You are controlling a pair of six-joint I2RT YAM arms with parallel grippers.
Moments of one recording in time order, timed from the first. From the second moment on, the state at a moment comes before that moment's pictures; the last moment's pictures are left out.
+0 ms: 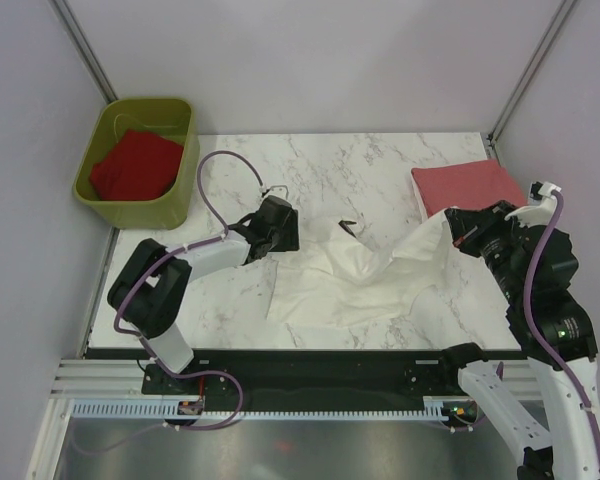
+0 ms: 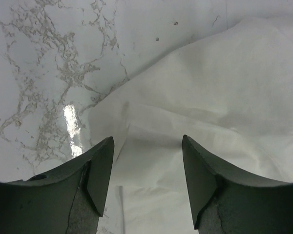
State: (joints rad) left arm -0.62 1.69 0.97 -0.09 -0.21 -0.49; right arm 0.23 0.62 1.14 -0.66 0.08 0.64
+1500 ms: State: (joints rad) left arm -0.45 0.90 1.64 -0.66 -0.44 -0.58; right arm 0.20 0.82 1.68 -0.74 0.17 0.61
